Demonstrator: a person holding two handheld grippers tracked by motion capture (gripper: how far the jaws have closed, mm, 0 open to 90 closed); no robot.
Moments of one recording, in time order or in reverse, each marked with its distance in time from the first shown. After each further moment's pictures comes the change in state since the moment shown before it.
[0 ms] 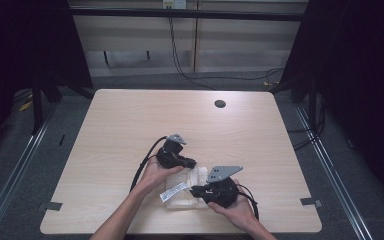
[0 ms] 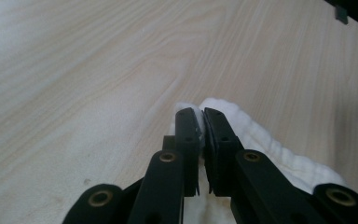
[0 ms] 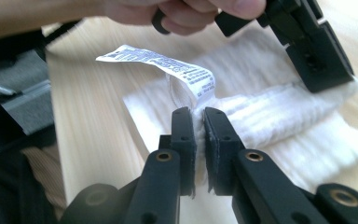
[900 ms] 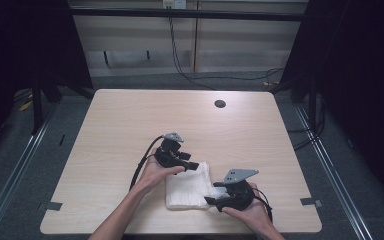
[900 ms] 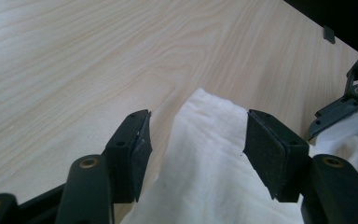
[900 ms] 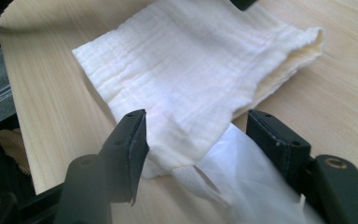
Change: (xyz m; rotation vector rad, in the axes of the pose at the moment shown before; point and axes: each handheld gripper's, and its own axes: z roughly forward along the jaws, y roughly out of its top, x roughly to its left) left arm 0.002 0.002 -0.012 -0.062 -0.007 -0.032; right arm -0.019 -0.032 -0.023 0.049 -0.096 0.085
